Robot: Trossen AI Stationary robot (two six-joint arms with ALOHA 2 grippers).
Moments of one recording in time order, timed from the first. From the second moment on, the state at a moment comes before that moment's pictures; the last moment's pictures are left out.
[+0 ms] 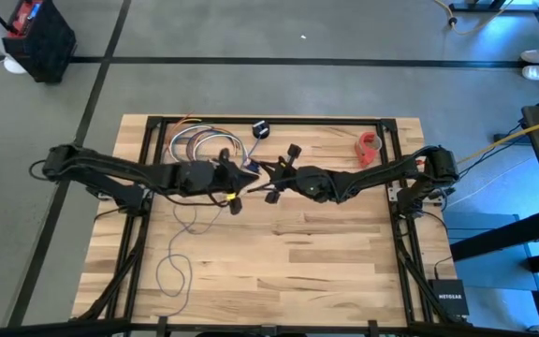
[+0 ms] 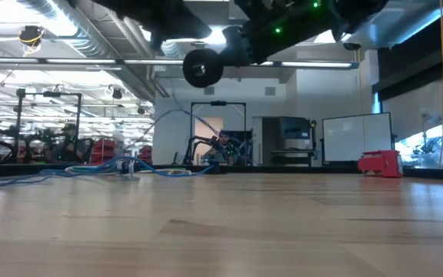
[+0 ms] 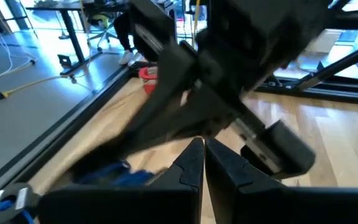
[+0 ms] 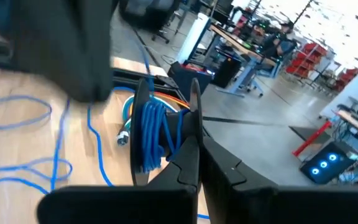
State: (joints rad) left arm -0.05 1.26 0.81 0.18 -0.36 -0.08; right arm 0.03 1.68 0.96 0.55 0.57 -0.33
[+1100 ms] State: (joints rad) left arm -0.08 1.25 0.63 0.03 -0.37 -0.12; right arm 0.03 1.68 0.97 0.55 0.59 -0.30
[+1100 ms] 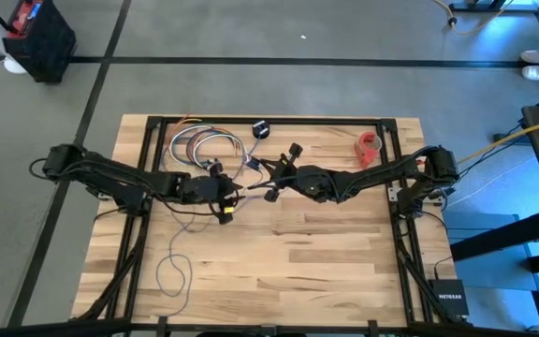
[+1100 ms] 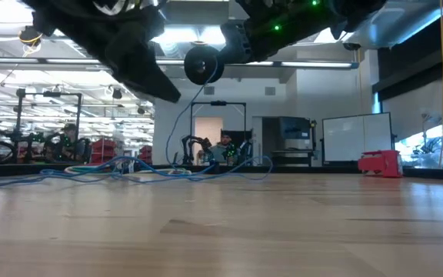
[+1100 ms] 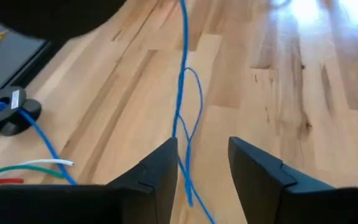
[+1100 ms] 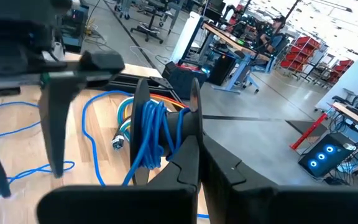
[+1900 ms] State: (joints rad) left arm -0.03 1.37 0.63 0.11 -0.36 -0.07; right arm 0.03 1.68 0.97 0.57 0.57 -0.32
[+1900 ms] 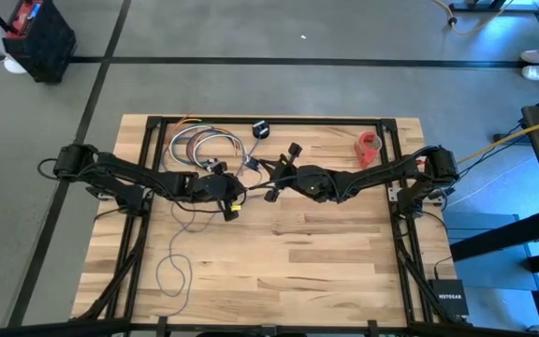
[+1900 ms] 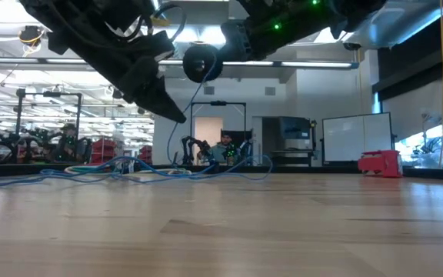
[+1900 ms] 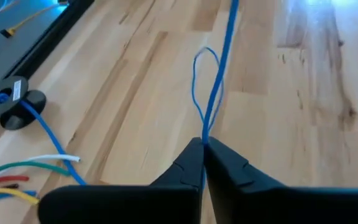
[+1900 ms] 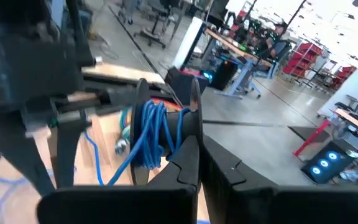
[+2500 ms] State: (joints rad) left arm 0.02 1.21 0.63 -0.06 -0.44 -0.05; right arm 0.13 1.62 0.97 0.52 0.52 -0.32
